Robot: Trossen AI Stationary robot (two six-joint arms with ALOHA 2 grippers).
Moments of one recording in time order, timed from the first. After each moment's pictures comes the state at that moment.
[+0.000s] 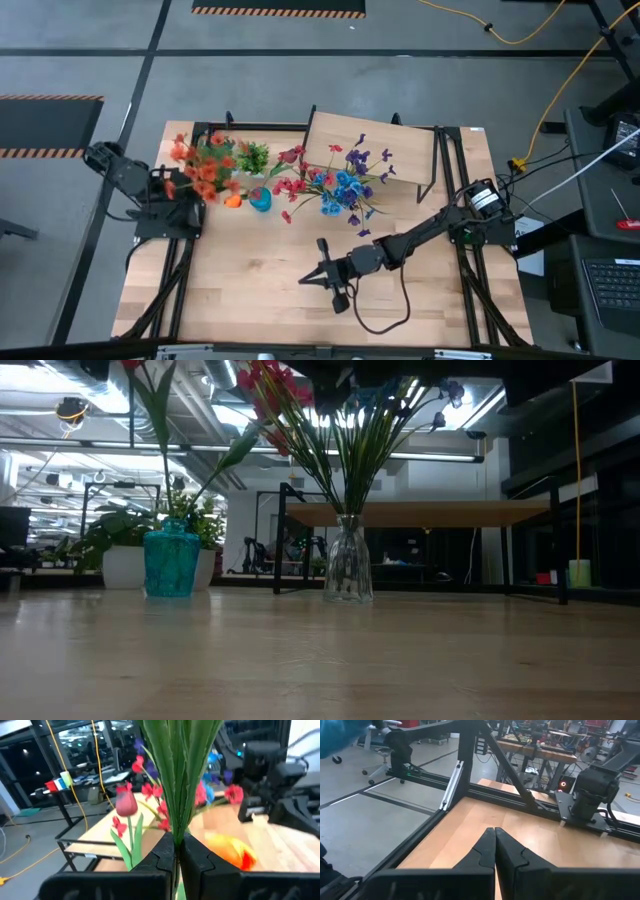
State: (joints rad) left arm -0.58 0.24 0.61 -0.47 -0.79 0.10; right arm 0.42 1.94 1.06 0.76 0.13 -0.11
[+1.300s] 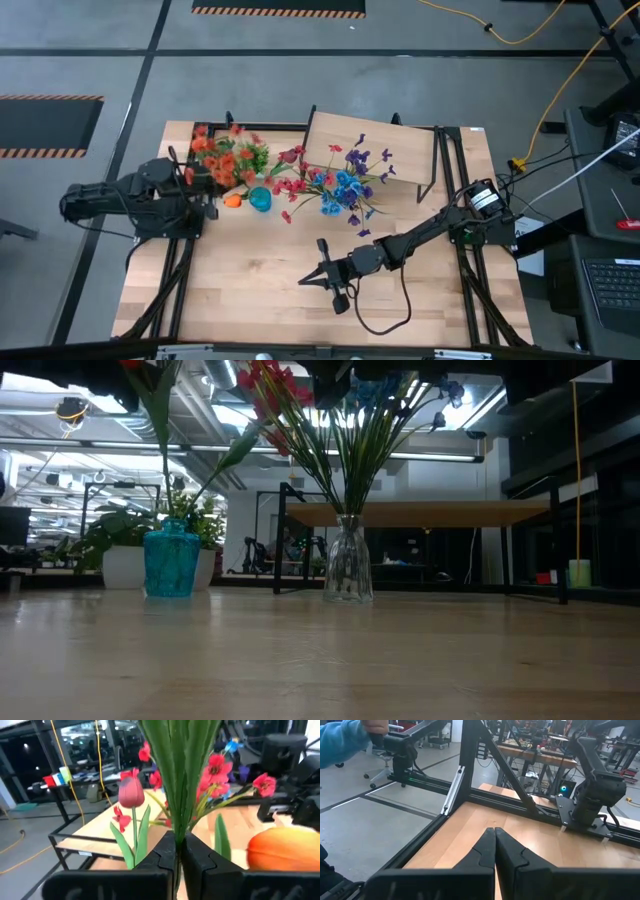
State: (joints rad) left arm 0.08 0.26 0.45 -0.23 -0.12 0.12; right arm 0.42 1.95 1.06 0.78 0.13 -0.11
